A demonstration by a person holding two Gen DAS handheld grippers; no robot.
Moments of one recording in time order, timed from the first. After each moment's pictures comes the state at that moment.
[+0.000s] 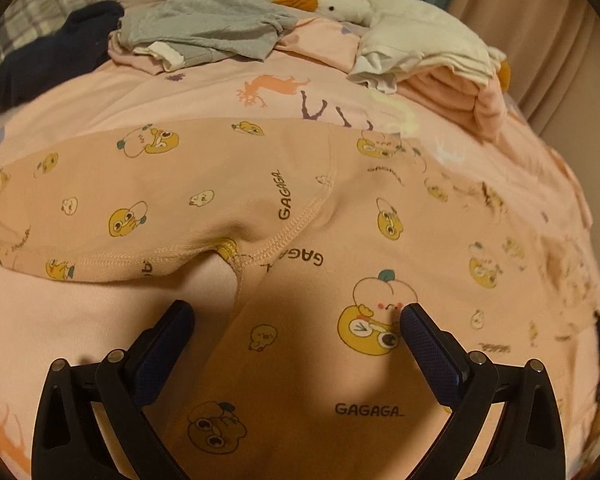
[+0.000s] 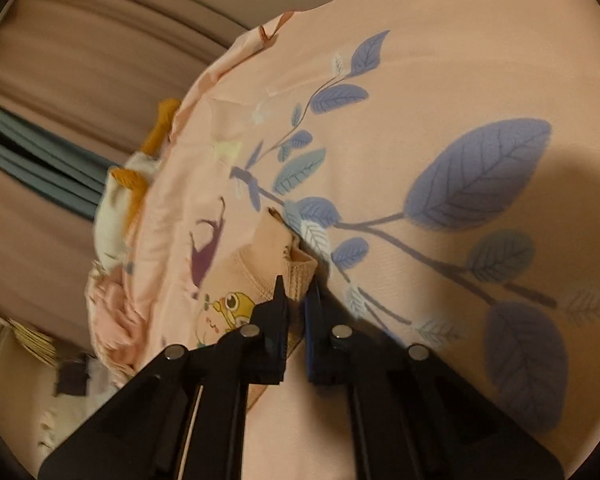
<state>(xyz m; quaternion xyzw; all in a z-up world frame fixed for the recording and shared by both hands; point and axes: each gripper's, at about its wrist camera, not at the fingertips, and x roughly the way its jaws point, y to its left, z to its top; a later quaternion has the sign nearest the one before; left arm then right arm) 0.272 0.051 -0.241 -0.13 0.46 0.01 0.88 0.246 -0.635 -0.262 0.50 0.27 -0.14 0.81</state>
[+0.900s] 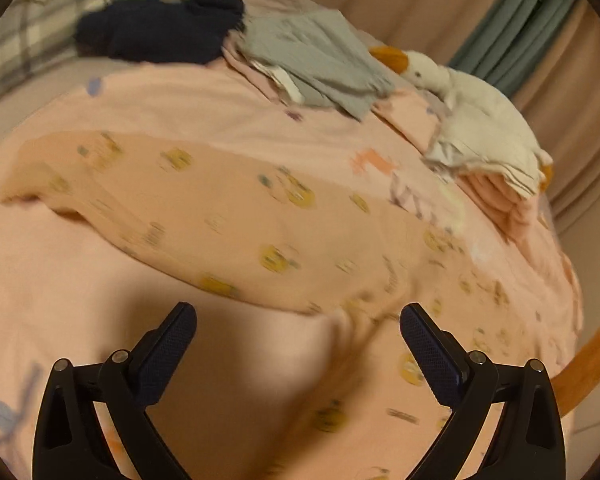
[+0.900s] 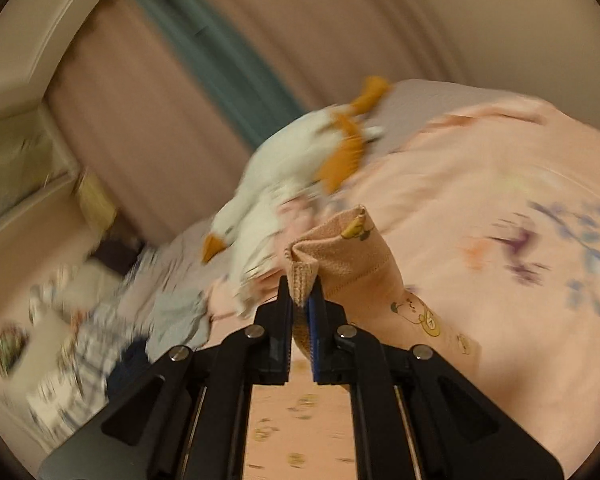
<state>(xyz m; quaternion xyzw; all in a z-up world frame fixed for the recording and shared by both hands) 0.234 0.141 -0.203 -0.25 0.41 0.11 0.87 0.282 -0.356 -0.027 0.27 0.24 0.08 0.93</state>
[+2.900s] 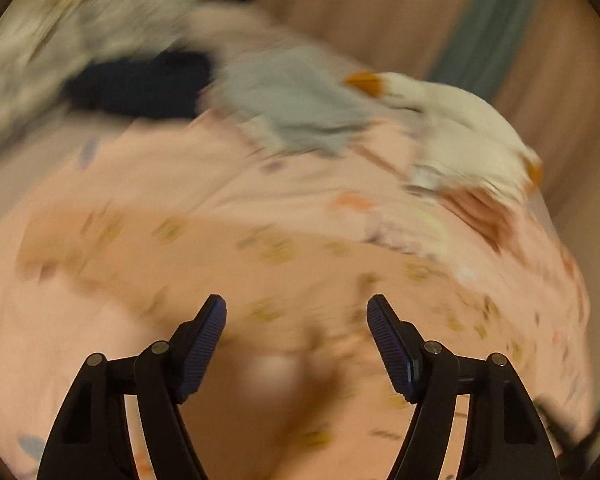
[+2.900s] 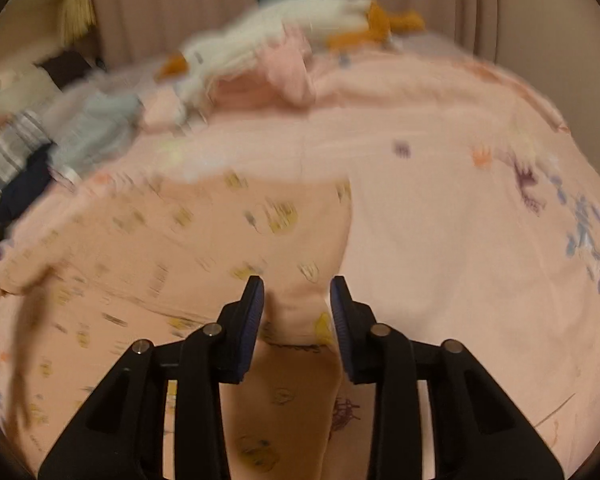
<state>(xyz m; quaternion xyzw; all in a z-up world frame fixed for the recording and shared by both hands) 0.233 0.154 -0.172 -0.25 0.39 0.11 0.88 0.298 -0.310 -0.195 0.04 0.44 0.01 0.90</state>
